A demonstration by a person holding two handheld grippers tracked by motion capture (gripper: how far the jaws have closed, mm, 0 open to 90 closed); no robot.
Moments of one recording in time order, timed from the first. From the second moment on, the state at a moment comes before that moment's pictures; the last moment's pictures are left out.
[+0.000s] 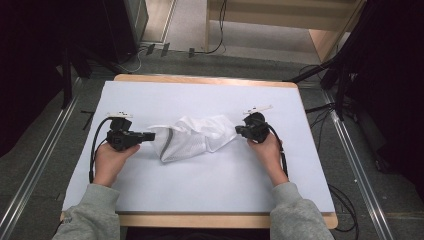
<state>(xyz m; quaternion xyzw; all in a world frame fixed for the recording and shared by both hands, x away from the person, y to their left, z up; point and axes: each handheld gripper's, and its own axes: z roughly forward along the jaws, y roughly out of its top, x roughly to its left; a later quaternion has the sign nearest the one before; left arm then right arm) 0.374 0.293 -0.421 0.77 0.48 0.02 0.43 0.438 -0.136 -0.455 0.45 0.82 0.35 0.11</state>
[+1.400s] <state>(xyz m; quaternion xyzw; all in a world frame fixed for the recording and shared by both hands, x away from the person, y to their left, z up) 0.396 0.319 -0.430 0.73 0.53 0.00 0.43 0.431 -0.219 -0.456 0.54 0.75 0.34 0.14</state>
